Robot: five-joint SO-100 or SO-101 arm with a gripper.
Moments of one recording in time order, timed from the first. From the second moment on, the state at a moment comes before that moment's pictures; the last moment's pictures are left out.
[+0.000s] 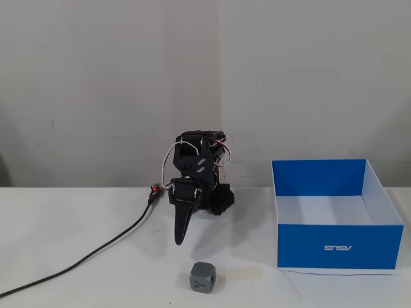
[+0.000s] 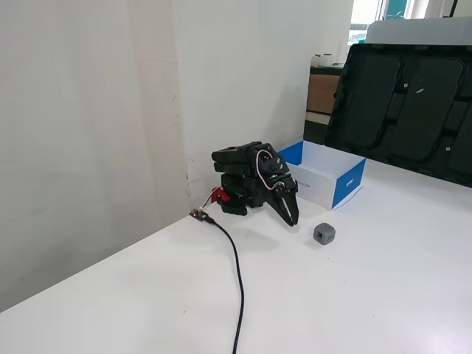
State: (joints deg) arm 2.4 189.7 172.4 68.6 4.4
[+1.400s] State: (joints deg) arm 2.4 189.7 172.4 68.6 4.4
